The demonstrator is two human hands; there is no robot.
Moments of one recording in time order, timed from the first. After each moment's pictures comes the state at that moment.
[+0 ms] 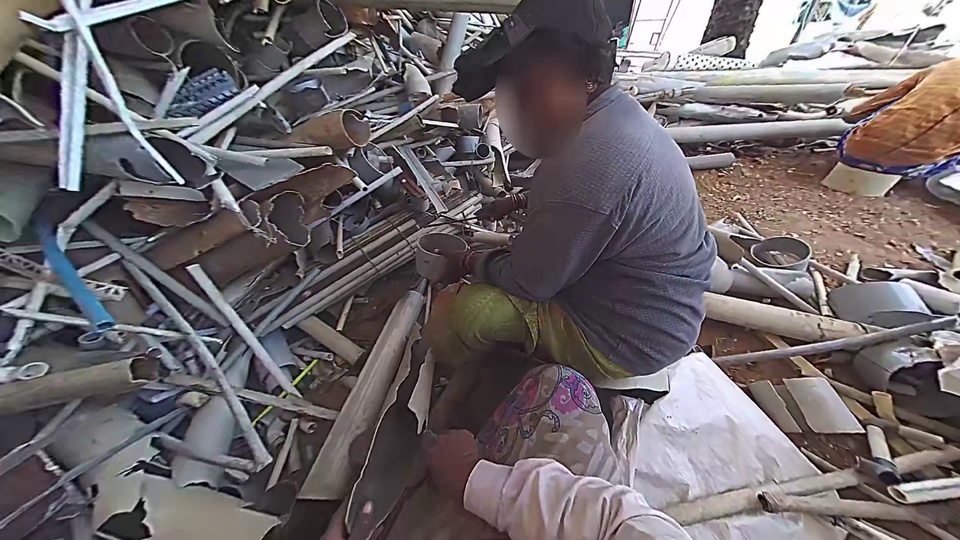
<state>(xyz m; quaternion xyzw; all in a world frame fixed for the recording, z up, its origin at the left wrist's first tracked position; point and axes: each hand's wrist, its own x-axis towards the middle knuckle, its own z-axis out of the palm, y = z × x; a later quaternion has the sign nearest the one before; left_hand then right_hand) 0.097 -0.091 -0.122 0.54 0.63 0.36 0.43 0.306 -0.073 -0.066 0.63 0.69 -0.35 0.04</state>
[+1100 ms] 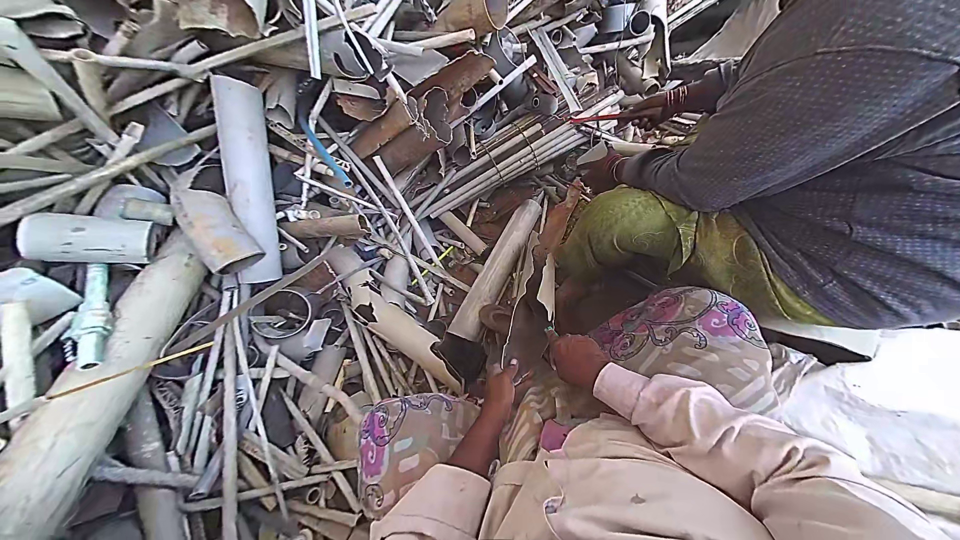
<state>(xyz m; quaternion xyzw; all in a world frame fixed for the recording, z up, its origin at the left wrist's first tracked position) 0.118 -0.118 -0.108 0.31 0.65 0.37 0.59 0.282 -0.097 -0.064 0.62 0.71 -0.30 0.12</state>
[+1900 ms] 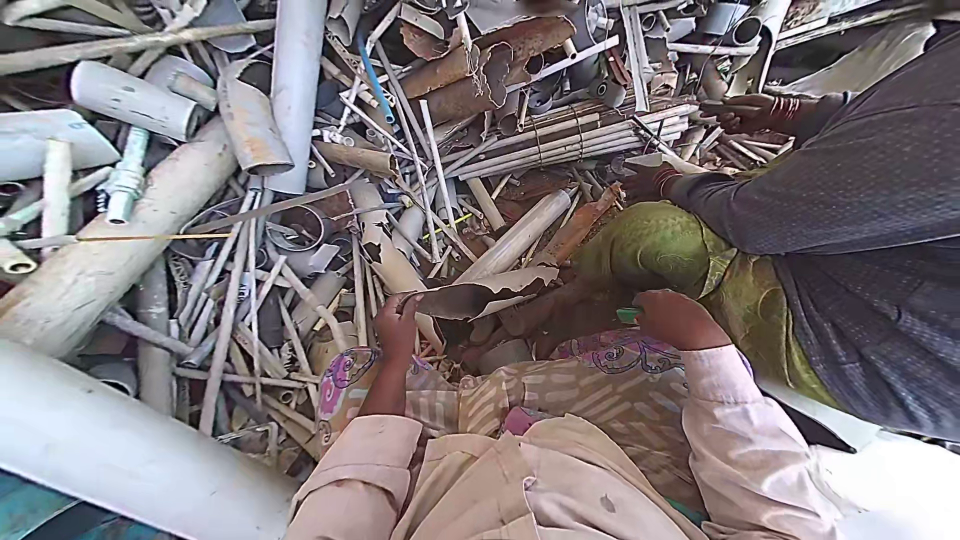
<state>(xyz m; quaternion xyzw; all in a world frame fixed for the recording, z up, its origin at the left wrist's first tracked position) 0.003 -0.095 -0.059 0.51 0.71 0.47 0.07 0.420 -0.055 0.017 0.66 0.70 -0.22 0.14</state>
